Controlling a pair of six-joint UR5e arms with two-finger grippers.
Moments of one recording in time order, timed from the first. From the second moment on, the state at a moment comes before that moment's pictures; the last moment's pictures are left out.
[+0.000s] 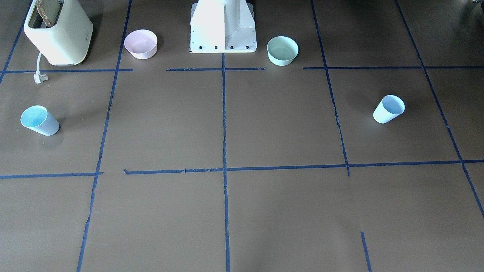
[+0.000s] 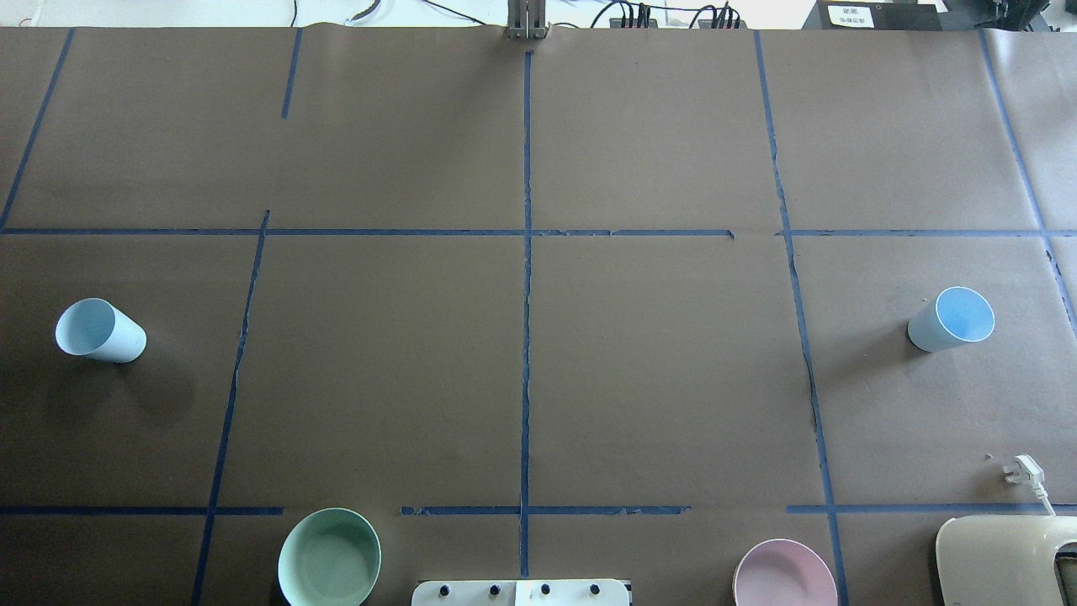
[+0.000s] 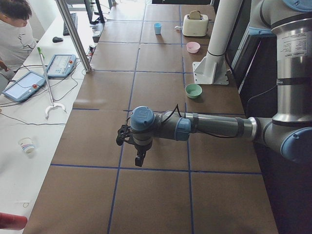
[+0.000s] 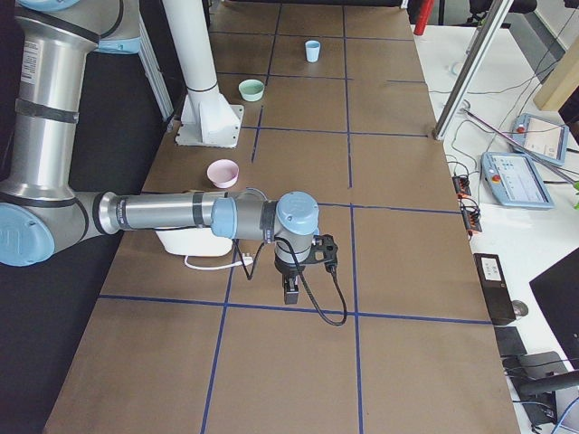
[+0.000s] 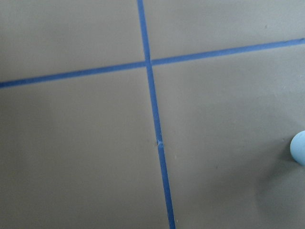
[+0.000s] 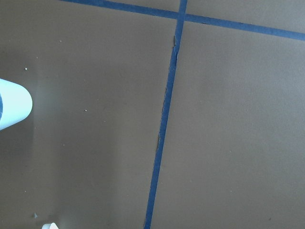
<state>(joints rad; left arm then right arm) -1.57 -1.44 -1.77 -1.62 -2.39 0.11 1.52 -1.79 1.87 -1.69 2.31 -0.14</state>
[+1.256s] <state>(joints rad) -1.09 -1.45 -1.77 -2.08 -2.21 -0.73 1.52 -1.78 1.87 -1.69 2.32 -0.13</state>
